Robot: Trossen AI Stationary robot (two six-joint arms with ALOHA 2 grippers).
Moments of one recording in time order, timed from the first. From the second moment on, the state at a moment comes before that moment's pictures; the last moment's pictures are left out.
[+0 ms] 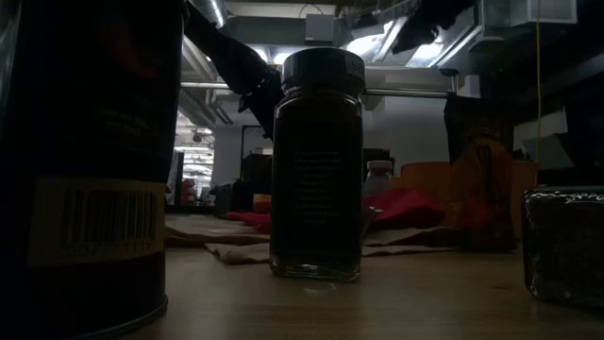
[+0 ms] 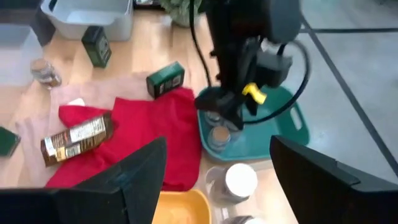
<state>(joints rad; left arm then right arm) 0.50 2.04 1.45 -0.24 -0.01 -0.25 -0.48 1.17 1.31 -0.80 -0.23 -0.31</state>
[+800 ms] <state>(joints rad) 0.38 1.81 1.45 -0.42 0.08 -0.14 -0.48 1.14 0.97 -0.57 -0.50 -0.29</state>
